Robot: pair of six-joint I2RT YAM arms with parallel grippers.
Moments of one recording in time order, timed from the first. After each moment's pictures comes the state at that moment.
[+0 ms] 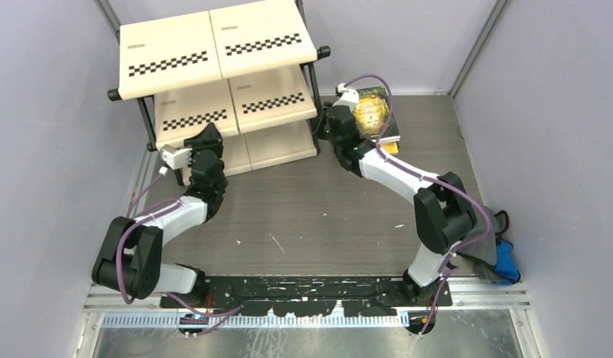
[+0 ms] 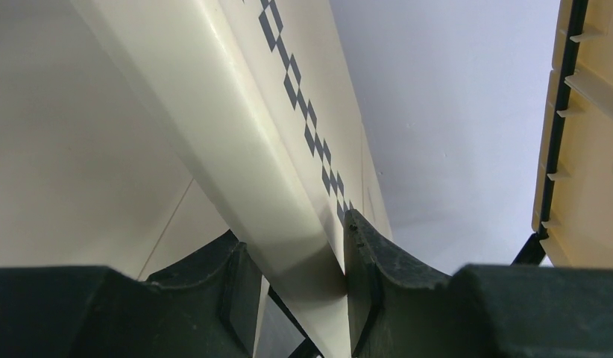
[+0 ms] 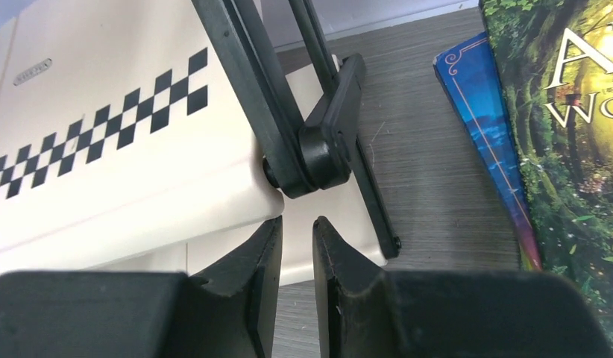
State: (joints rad) left arm -0.31 1.35 0.58 0.80 -0.76 -1.23; right arm 0.58 1.71 1.25 0.19 0.32 0.54
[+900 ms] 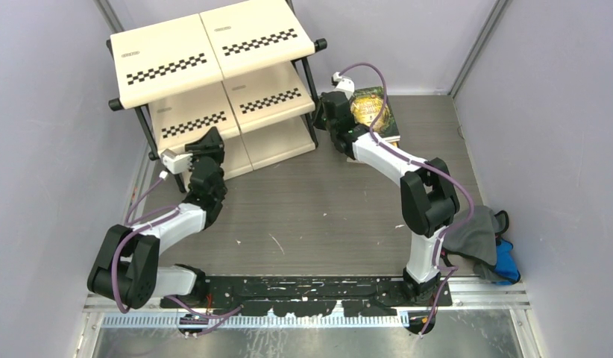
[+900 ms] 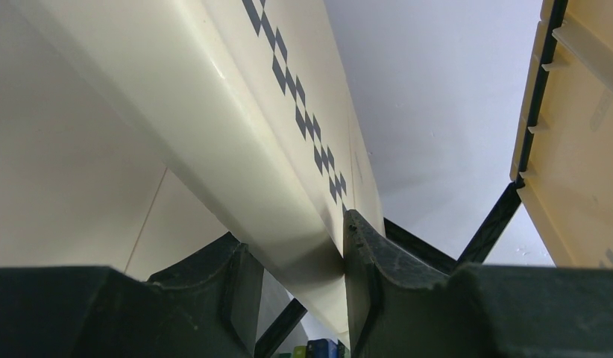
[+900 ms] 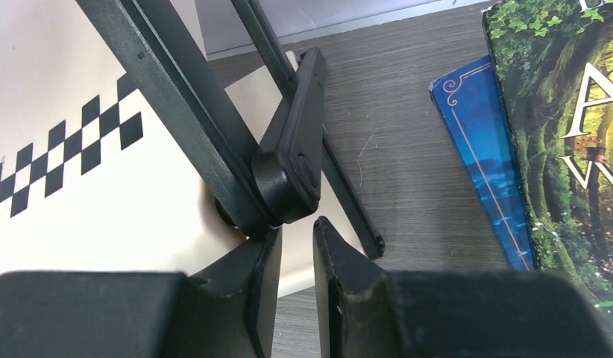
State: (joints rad) left arm -0.34 1.29 0.51 0.83 -0.73 -1.23; right arm 0.52 1.89 1.47 0.06 0.27 0.53
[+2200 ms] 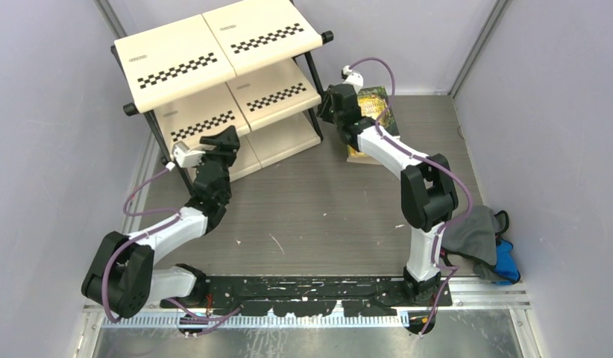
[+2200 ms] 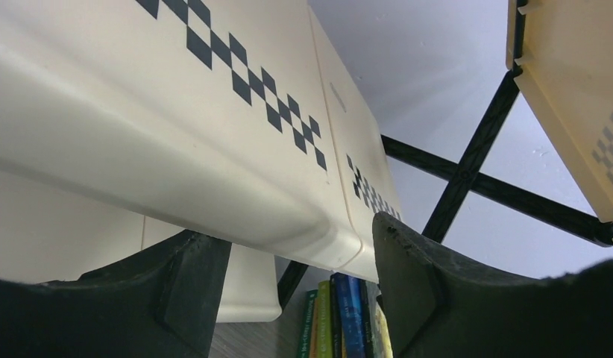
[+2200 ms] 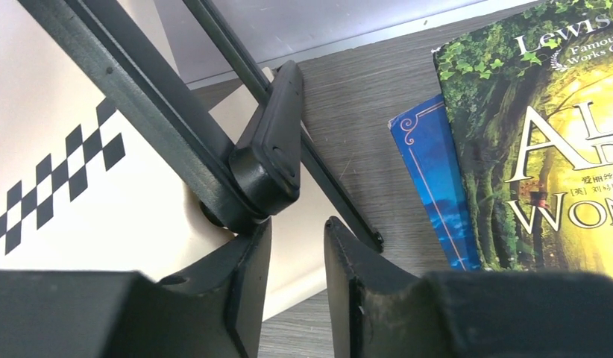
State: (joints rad) left arm -0.43 1.24 0.51 0.81 -0.65 -1.04; right arm 0.47 1.93 1.54 0.04 0.24 0.55
